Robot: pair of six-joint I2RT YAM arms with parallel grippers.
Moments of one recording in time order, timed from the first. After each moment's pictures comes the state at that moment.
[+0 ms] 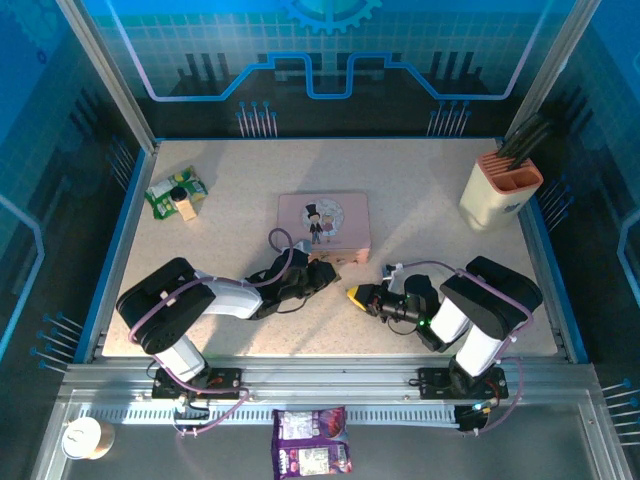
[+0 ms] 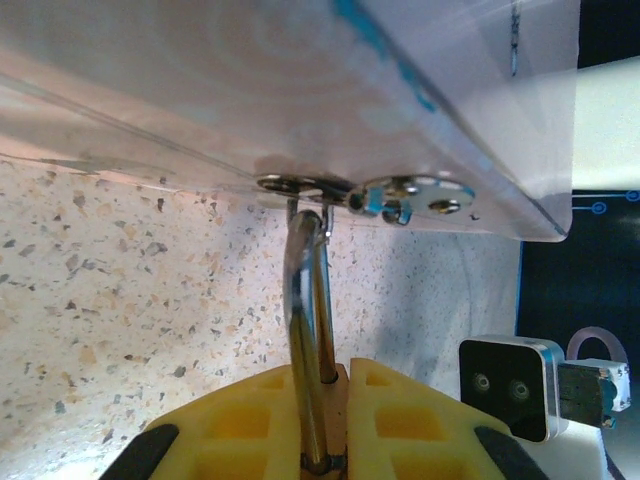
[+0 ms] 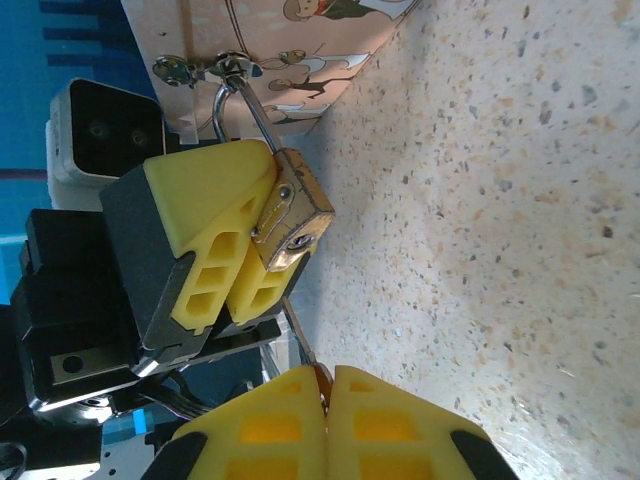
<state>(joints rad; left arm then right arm) -0.76 1.64 0.54 0.57 0.10 -1.26 0.61 1.70 0.09 1.29 -0.48 1.38</state>
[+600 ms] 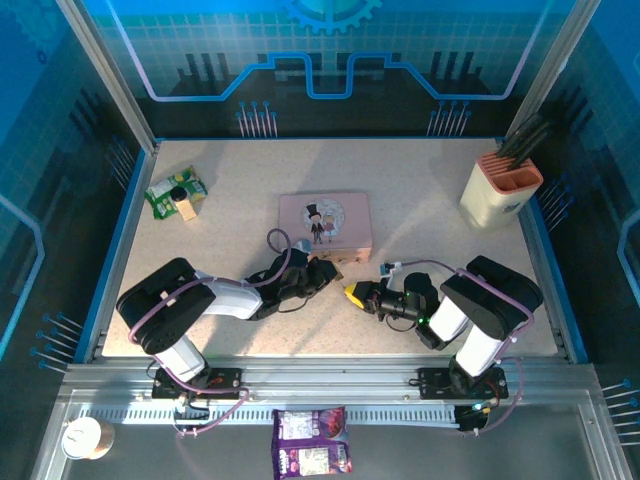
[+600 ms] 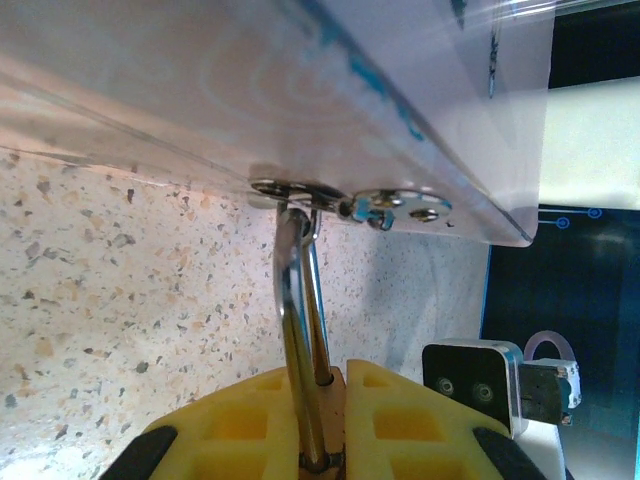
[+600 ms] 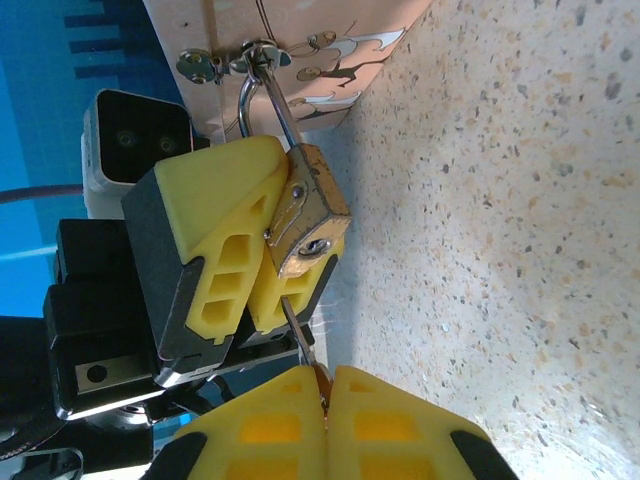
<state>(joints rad) -0.77 1.64 0.54 0.60 0.11 -1.34 0.61 1.70 0.11 1.31 -0.51 1.48</state>
